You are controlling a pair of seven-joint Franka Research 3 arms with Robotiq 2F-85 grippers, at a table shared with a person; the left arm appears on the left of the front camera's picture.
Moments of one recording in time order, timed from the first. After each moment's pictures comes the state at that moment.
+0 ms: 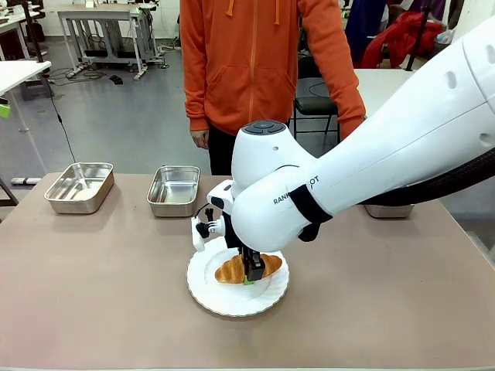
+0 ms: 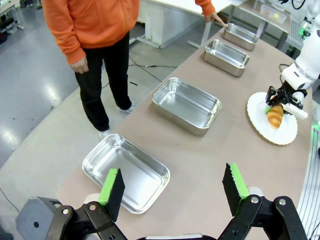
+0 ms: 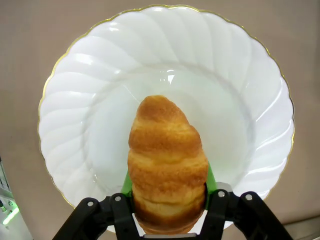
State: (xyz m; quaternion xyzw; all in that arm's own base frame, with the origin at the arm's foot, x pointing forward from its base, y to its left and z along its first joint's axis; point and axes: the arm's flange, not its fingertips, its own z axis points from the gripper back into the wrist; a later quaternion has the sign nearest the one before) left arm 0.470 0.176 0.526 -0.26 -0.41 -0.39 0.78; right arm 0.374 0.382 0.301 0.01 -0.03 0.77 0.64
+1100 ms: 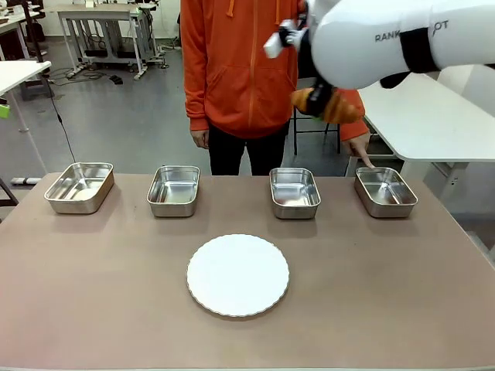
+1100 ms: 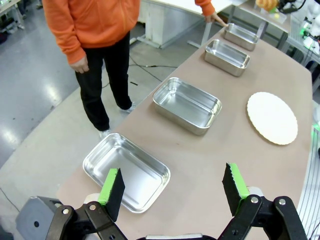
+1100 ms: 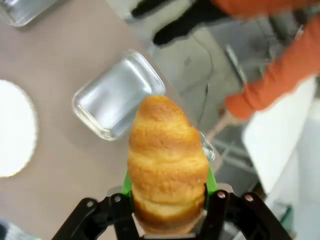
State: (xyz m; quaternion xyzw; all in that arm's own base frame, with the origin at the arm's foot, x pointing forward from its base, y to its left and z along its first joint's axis) left arm 0.470 0.177 0.526 -0.26 -0.41 -0.39 0.78; right arm 0.499 0.233 0.577 -0.18 -0.21 0.41 0.87
